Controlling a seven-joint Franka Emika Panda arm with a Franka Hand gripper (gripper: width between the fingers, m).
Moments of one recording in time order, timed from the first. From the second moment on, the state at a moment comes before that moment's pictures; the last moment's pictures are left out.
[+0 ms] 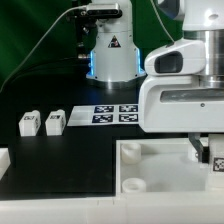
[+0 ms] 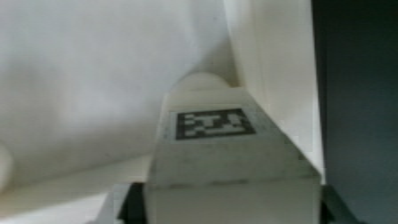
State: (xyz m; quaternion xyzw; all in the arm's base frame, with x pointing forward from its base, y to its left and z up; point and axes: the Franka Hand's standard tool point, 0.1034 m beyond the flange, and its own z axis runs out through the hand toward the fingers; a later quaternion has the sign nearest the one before) arm 0.637 0.117 0.065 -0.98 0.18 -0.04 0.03
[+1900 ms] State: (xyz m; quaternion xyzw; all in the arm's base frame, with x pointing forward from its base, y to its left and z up) arm 0.630 0.107 0.064 -0.56 0.82 0.04 0.04
